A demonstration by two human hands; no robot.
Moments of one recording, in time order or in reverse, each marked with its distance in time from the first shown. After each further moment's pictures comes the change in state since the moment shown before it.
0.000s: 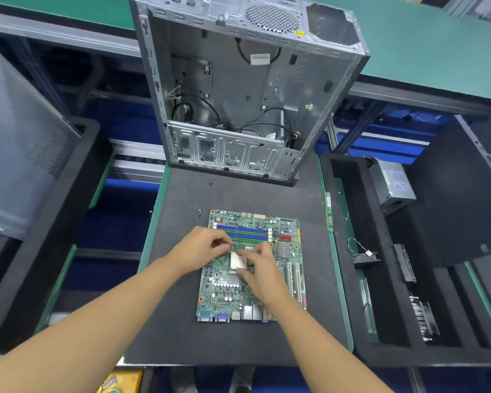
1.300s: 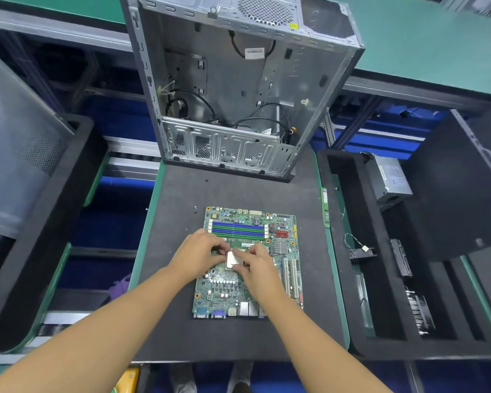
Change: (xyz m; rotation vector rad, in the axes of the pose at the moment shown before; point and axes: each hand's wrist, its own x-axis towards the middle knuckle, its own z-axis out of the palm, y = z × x) left_hand -0.006 -0.007 0.028 0.178 0.067 0.021; right_hand -0.003 -0.002 0.003 -0.013 -0.007 0.027
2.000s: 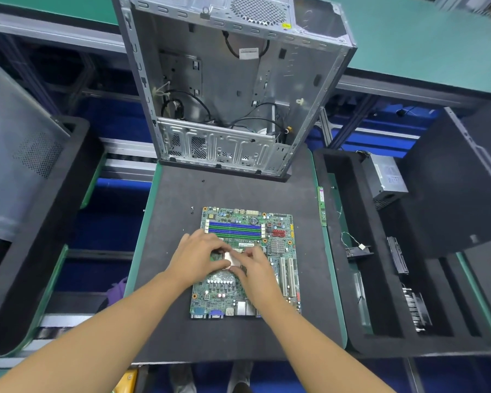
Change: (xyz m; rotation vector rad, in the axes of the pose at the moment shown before) left_hand -0.006 0.009 0.001 0.216 0.023 0.037; right_hand -0.010 0.008 0.006 0.035 0.036 -0.057
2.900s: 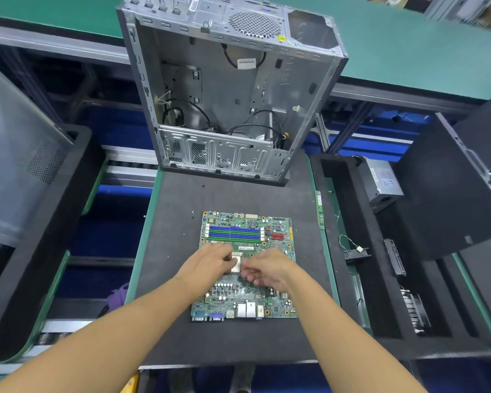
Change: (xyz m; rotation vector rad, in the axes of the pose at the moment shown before) left_hand -0.006 0.017 0.003 0.352 -0.093 0.320; right_hand 0.029 -0.010 -0.063 0.701 -0.387 0.740
